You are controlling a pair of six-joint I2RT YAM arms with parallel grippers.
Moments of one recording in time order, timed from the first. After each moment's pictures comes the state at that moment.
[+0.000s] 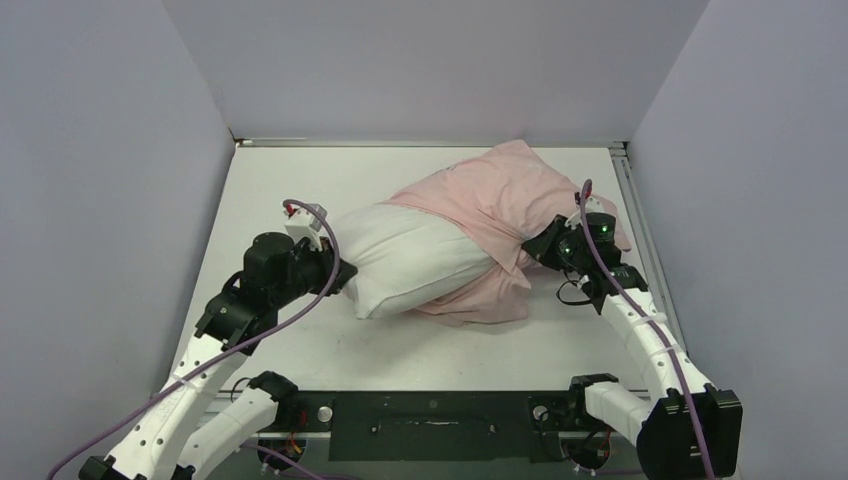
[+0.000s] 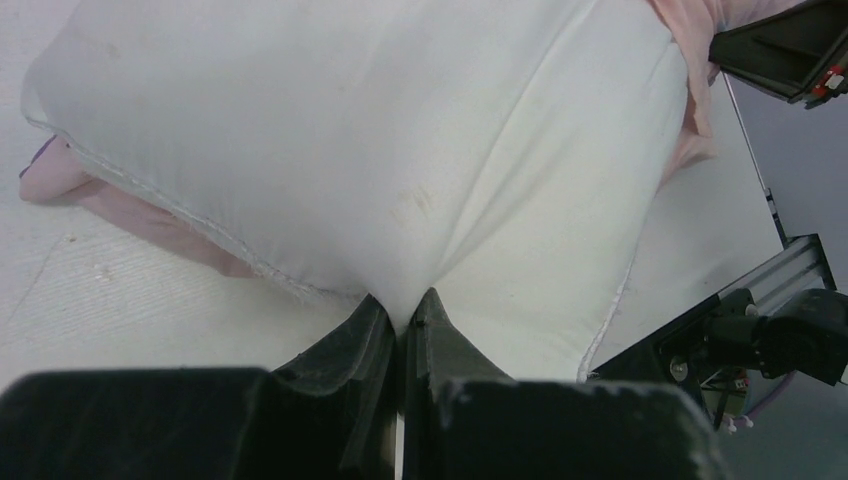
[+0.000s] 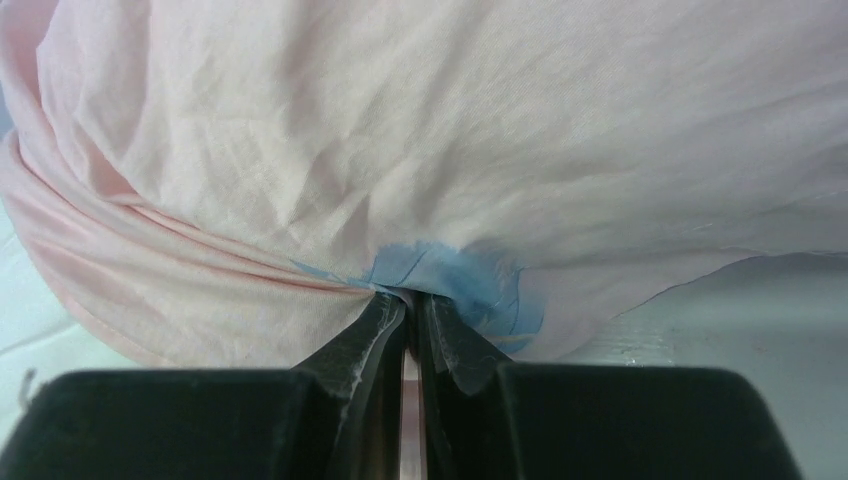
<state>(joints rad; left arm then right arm) -0.46 0.76 0.86 -0.59 0.10 -0.44 0.12 1.03 0.71 -0.26 -0.24 0.54</state>
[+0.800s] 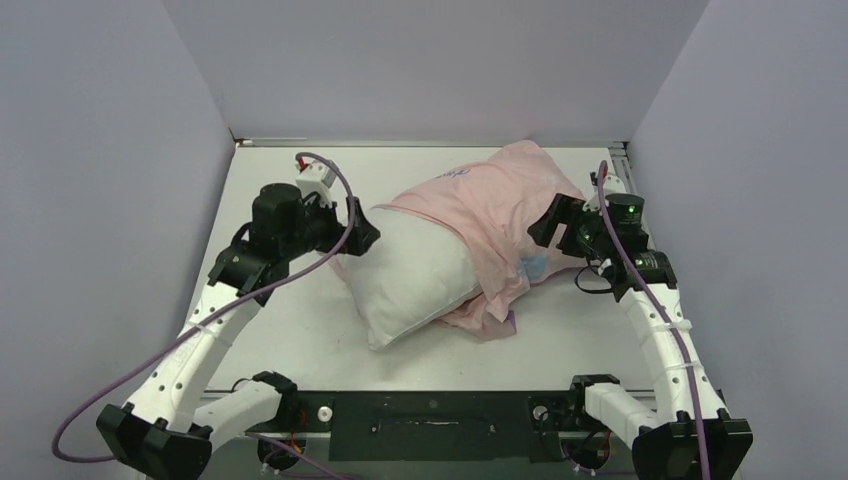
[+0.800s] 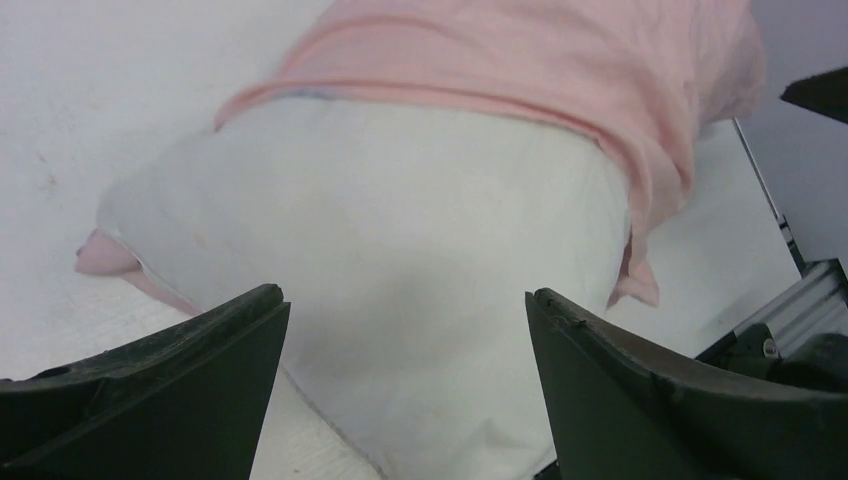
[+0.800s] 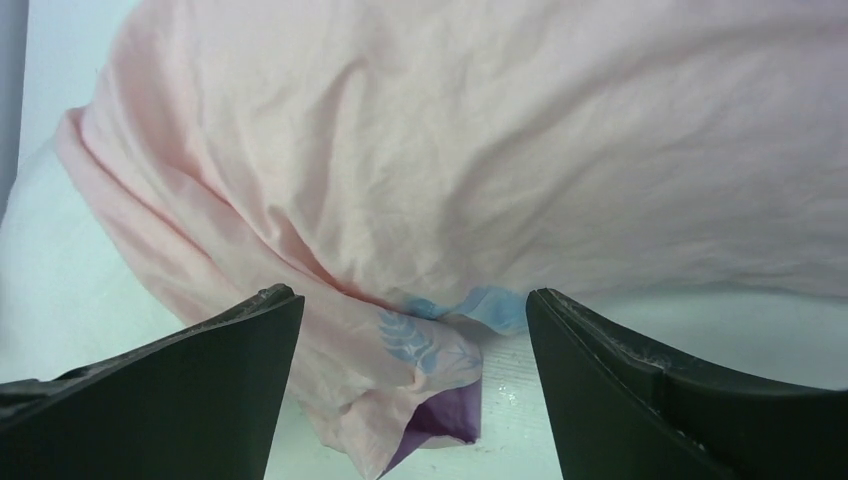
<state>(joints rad) -0.41 1.00 1.05 -0.53 0.21 -0.34 0.05 1.00 0.94 -0.56 -0.27 0.35</state>
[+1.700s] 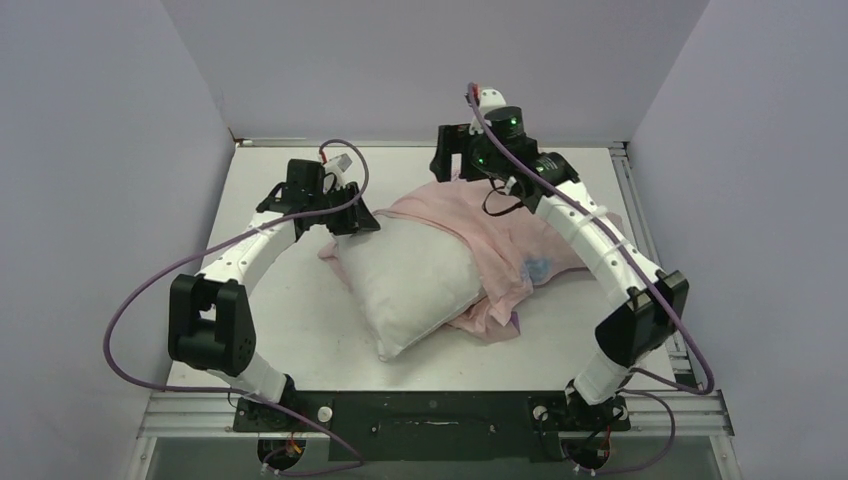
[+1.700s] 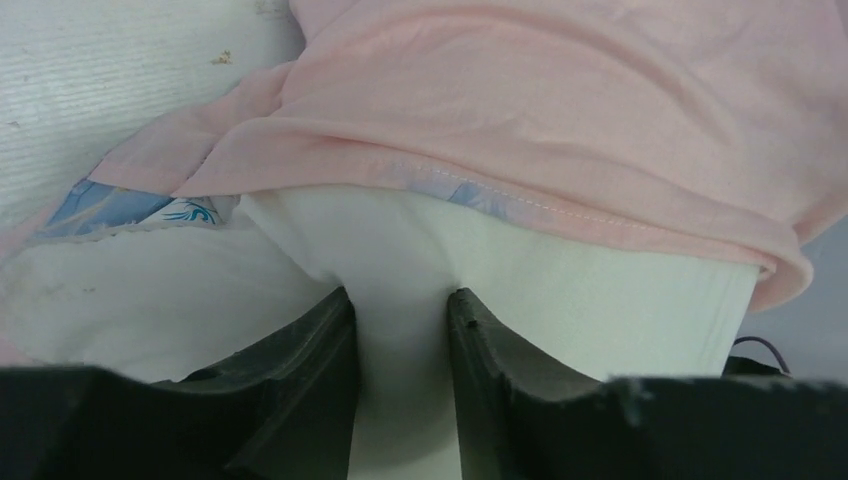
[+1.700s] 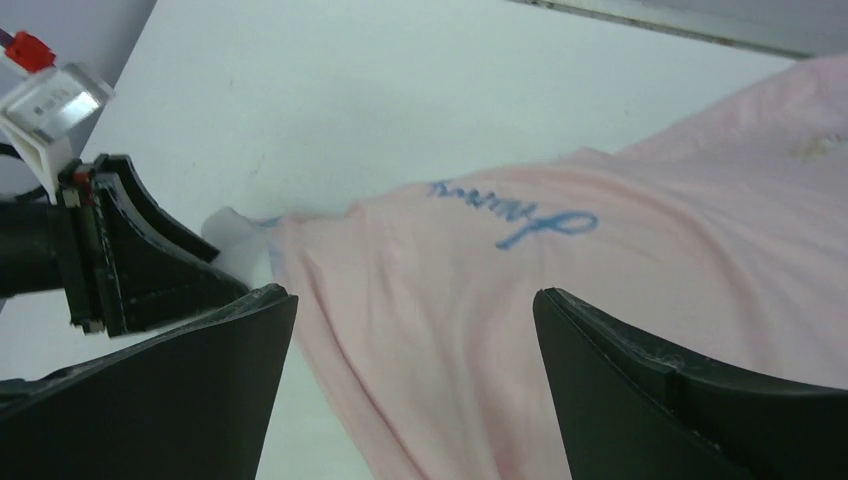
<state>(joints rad) -0.21 1.60 1.21 -0.41 0.52 -0.41 0.50 1.59 1.66 -0.54 -0.05 0.28</state>
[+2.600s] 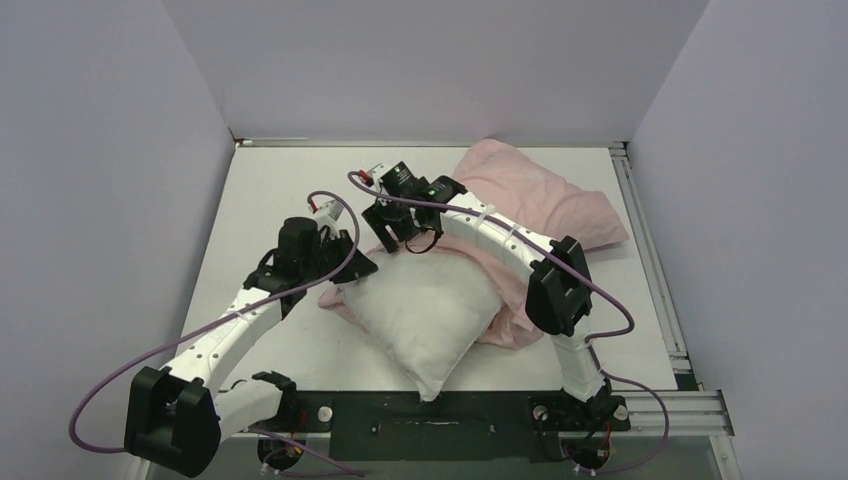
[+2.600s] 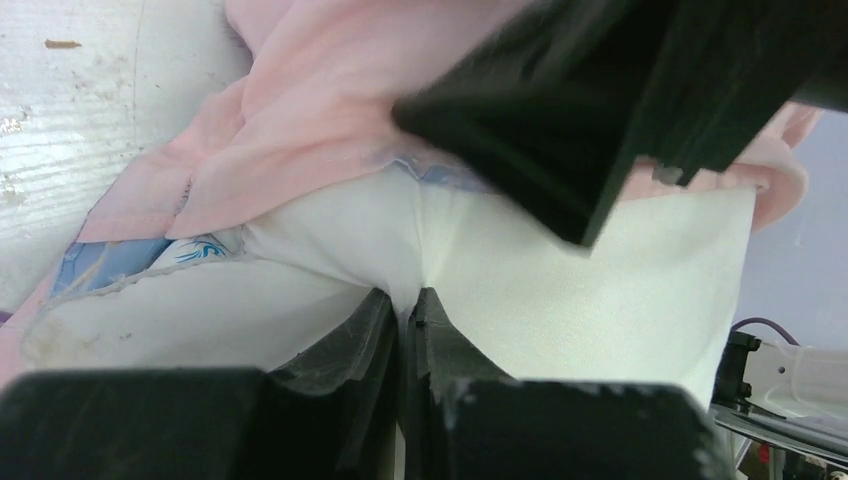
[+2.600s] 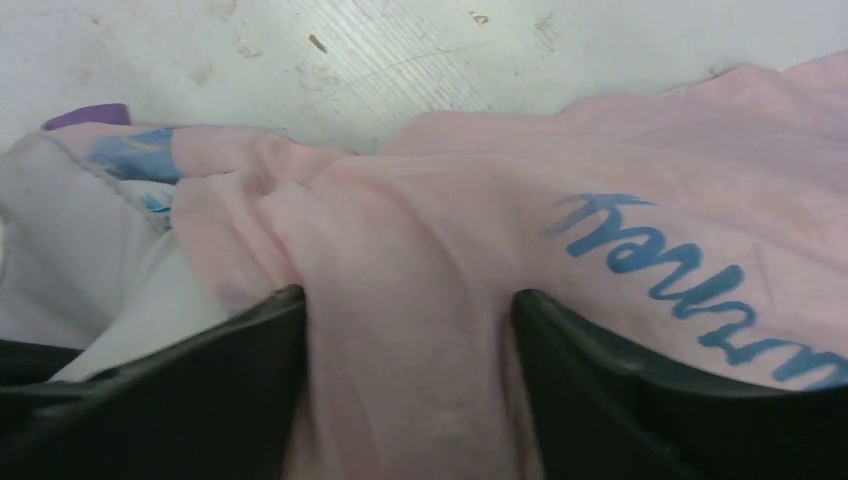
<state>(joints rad) -0.33 1.11 0.71 -0.21 0.39 -0.59 0.82 2.08 1.96 -0.82 0.03 0.05</state>
